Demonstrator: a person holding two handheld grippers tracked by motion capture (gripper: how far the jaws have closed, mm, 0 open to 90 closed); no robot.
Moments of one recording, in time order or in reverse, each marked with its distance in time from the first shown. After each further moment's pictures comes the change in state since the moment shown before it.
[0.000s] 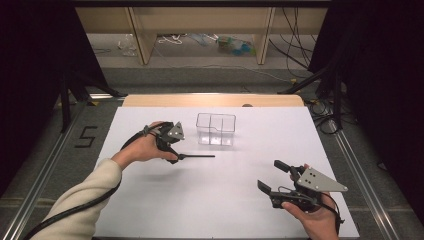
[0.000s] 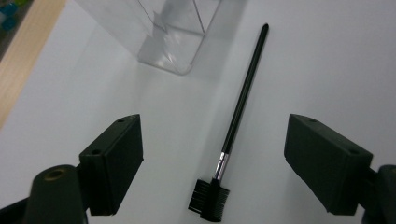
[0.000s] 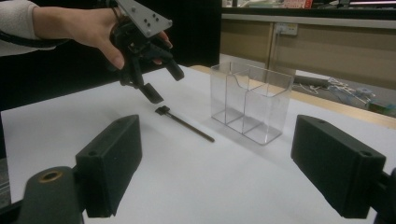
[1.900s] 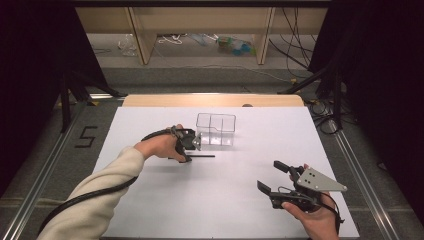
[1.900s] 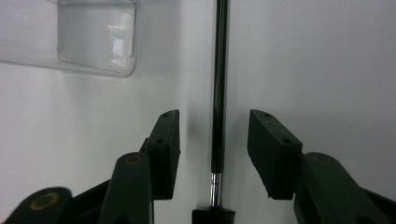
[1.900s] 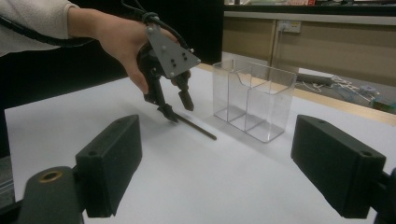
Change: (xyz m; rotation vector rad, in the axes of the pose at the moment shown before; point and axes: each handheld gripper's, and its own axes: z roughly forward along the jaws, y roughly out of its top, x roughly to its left) left arm -0.006 0.032 0.049 0.261 -0.120 0.281; right arm -0.001 -0.001 0.000 0.010 0.010 0.006
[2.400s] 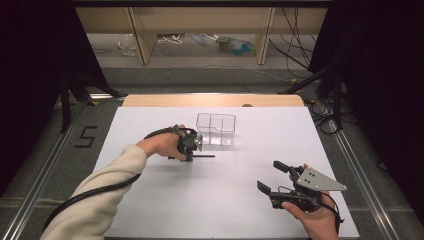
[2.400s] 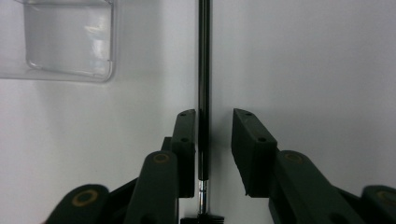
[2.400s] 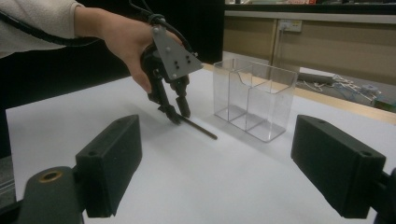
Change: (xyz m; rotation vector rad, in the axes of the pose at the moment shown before) left arm 0.004 0.003 0.004 0.015 -0.092 -0.010; right arm -0.001 -0.001 0.002 -0.011 0.008 0.005
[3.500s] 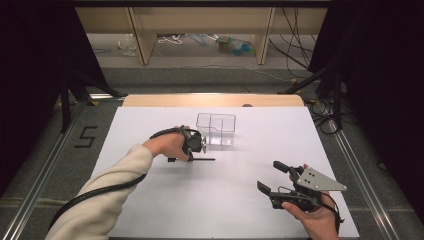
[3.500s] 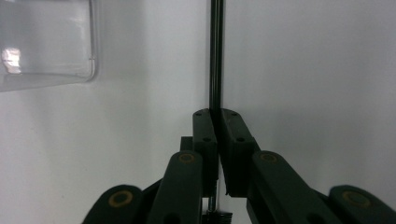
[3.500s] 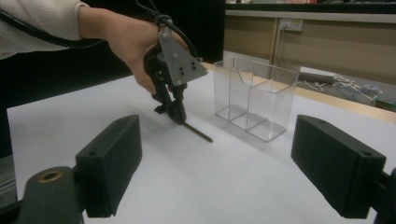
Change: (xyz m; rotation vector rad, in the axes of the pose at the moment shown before) left arm -0.005 0.014 0.002 0.091 -0.014 -0.011; right arm 0.000 0.000 -0.001 0.008 0.005 0.001
